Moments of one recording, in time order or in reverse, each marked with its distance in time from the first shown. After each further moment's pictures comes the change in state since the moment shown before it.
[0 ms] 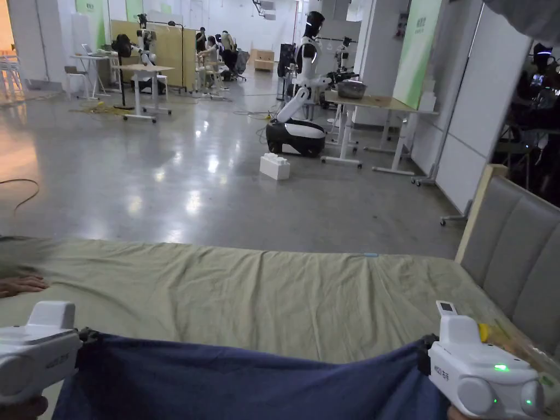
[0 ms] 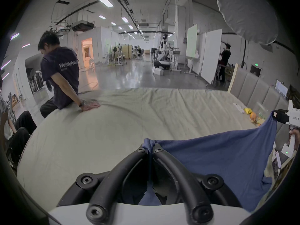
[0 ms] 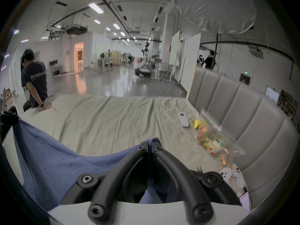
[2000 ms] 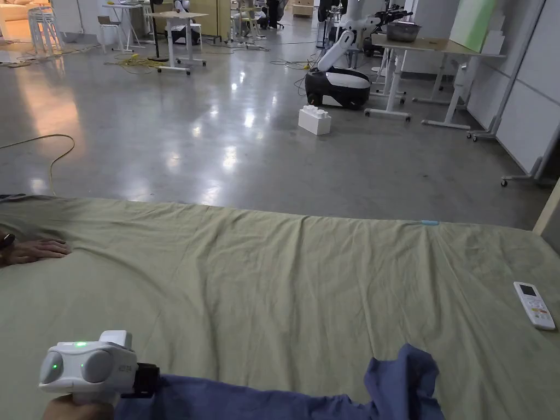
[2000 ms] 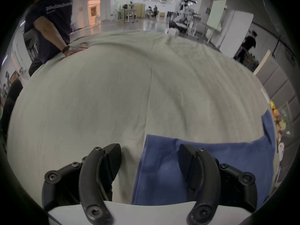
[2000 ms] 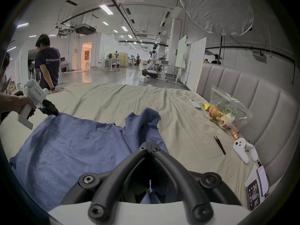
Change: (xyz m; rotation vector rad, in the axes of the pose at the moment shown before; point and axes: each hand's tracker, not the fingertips) left arm -0.015 -0.081 -0.252 -0.467 0.041 0.093; right arm -0.081 -0.162 0.028 0.002 0.040 0.055
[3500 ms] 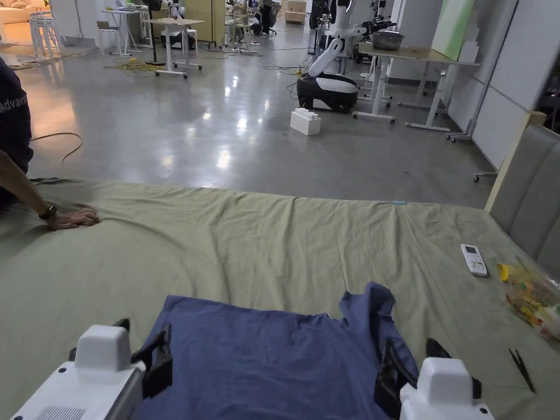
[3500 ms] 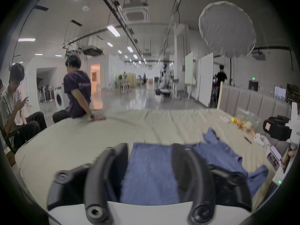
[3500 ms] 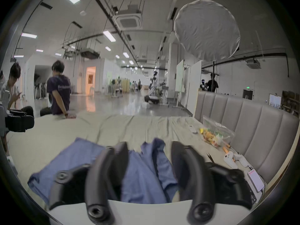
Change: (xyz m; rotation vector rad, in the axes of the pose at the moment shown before) left arm 0.063 -0.250 0.340 0.820 -0.017 -0.073; right arm -0.042 0.037 0.147 0.310 -0.002 -0.058
